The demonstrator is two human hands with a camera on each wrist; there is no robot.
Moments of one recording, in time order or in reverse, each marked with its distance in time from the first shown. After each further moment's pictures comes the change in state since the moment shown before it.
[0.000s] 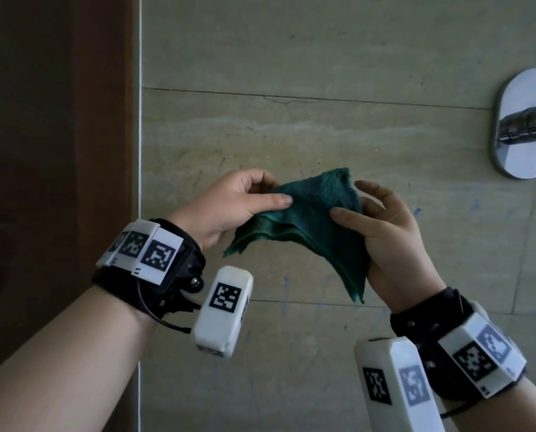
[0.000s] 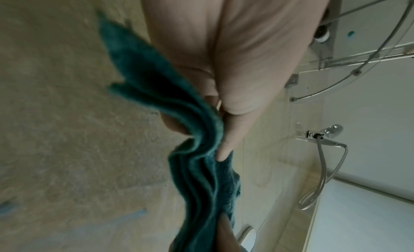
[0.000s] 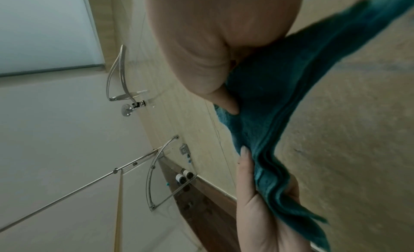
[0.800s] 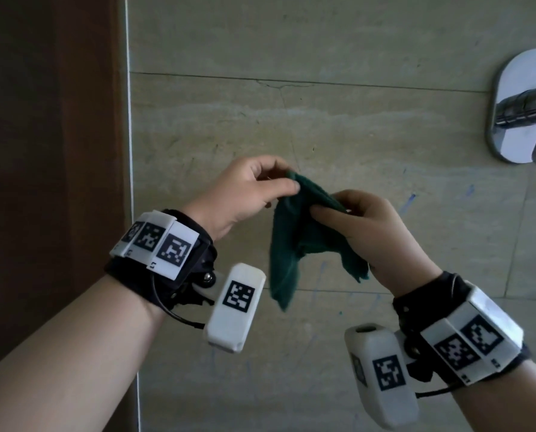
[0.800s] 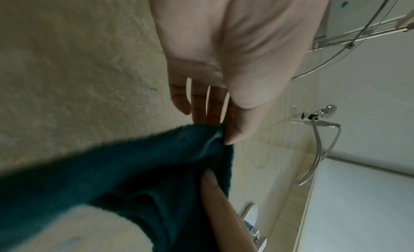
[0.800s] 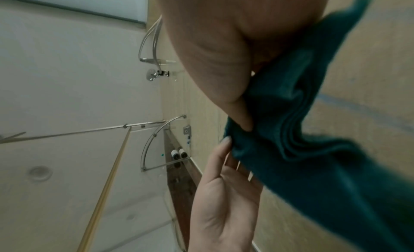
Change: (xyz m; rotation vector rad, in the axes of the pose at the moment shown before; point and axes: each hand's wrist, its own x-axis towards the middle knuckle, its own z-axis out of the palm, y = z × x) left_hand 0.004 -0.001 0.018 0.151 0.044 0.113; right_hand 0.004 0.003 -0.007 -0.662 -0.099 -0.053
